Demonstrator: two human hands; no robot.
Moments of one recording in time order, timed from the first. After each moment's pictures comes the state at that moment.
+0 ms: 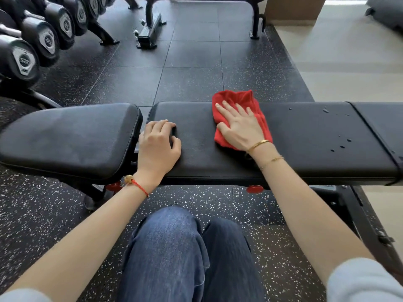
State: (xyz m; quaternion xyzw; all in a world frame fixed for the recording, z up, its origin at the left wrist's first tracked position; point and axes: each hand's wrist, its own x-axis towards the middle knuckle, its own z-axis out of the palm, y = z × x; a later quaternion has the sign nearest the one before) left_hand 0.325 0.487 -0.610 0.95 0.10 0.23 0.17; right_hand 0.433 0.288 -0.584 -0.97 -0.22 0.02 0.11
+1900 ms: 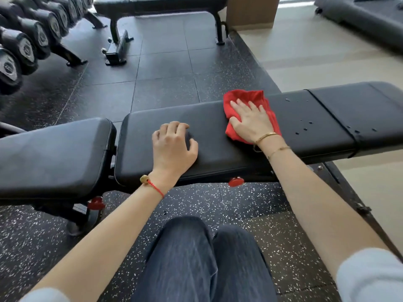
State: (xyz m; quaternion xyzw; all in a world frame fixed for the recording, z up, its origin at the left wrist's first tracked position) left_hand 0.342 0.409 -0.602 0.97 0.02 0.19 0.14; right_hand 0.439 0.200 -0.586 -0.99 -0.09 0.02 0.11
